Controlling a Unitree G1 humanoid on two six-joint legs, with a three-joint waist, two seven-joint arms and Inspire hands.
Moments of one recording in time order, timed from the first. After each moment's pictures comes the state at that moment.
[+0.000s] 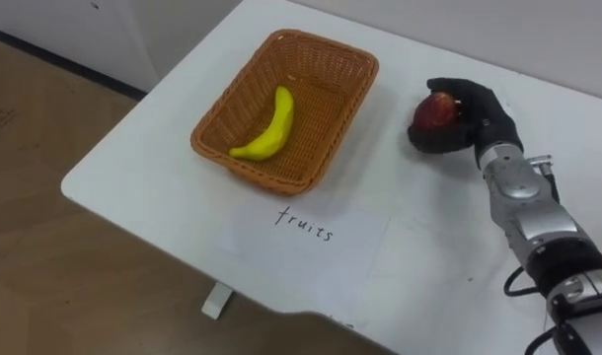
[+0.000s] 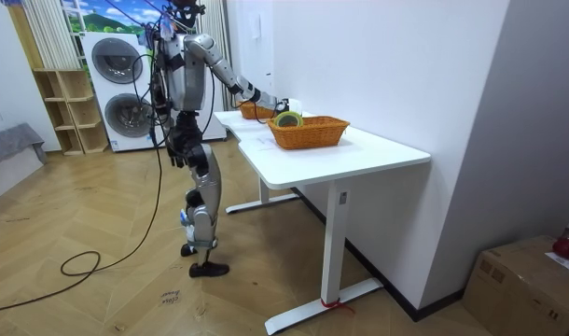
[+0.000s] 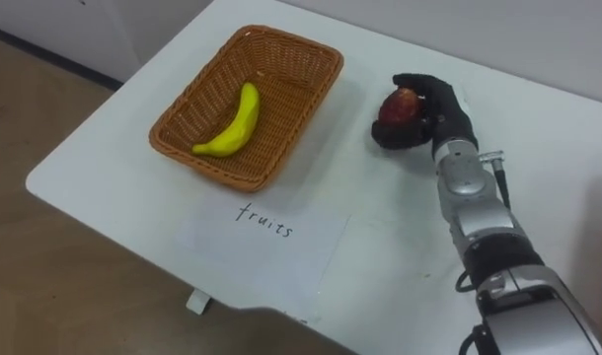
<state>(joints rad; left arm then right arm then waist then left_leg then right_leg) 0.21 0.20 -0.12 0.99 0.27 0.08 0.21 -0.65 -0.40 0.22 0.98 0.20 -0.13 -0.13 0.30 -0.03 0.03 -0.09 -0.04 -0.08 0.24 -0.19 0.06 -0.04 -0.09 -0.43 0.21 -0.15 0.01</state>
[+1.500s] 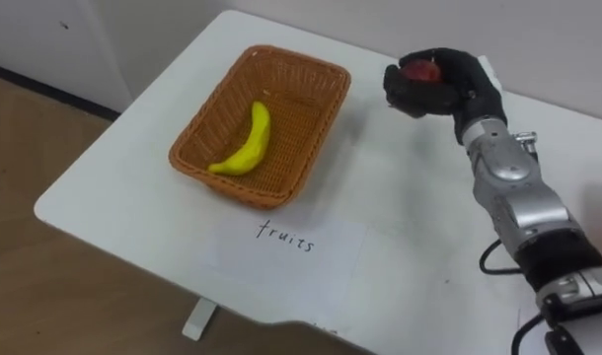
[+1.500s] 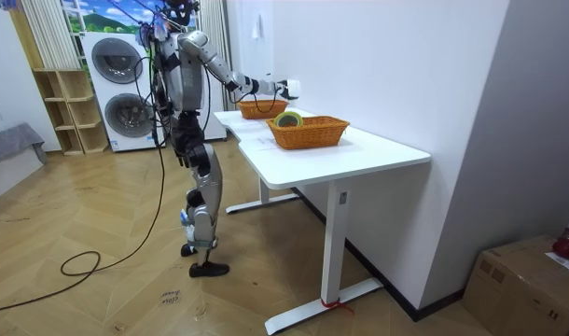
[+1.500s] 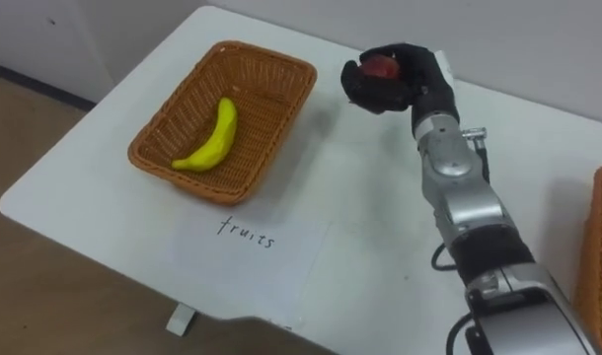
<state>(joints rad) 0.22 0.20 -0.09 0.99 0.28 0.08 0.21 -0.64 -0.37 0.21 0.66 0.27 -0.08 -0.13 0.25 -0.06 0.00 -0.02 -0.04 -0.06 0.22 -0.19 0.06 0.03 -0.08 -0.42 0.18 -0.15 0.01</state>
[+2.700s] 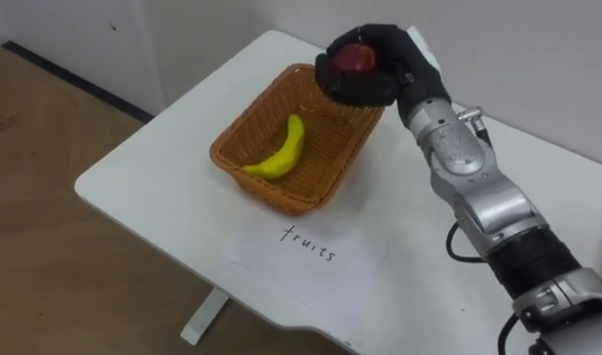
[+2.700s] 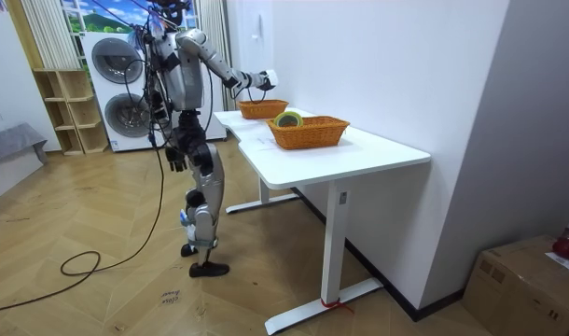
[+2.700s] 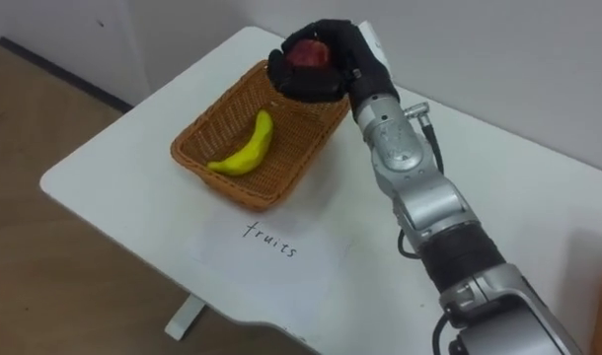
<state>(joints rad) 0.28 0.22 -0.05 0.95 0.35 0.15 0.16 -0.63 -0.32 0.37 0.50 0.19 -0.02 -0.09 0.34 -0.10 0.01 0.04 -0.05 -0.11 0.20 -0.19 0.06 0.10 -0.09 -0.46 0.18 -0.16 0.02</state>
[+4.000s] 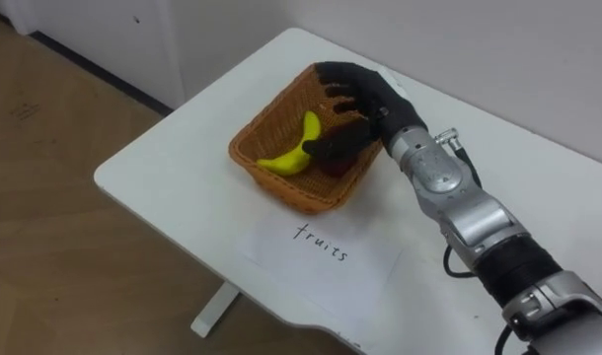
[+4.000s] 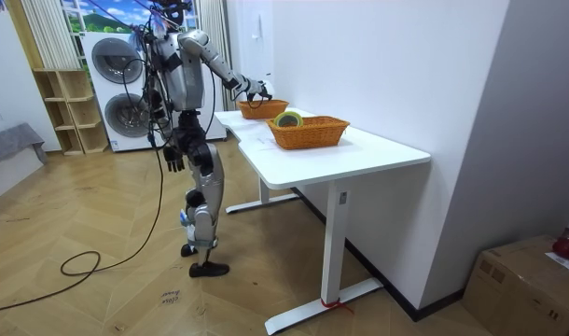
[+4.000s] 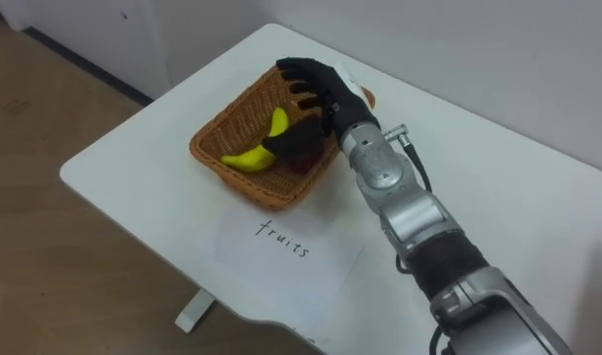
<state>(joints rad) 0.26 0.22 -0.01 0.94 0.37 0.14 0.12 -0.63 -0.30 0.45 0.59 0.15 0.00 -0.07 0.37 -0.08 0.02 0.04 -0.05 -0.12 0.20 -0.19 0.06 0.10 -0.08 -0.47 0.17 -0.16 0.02</state>
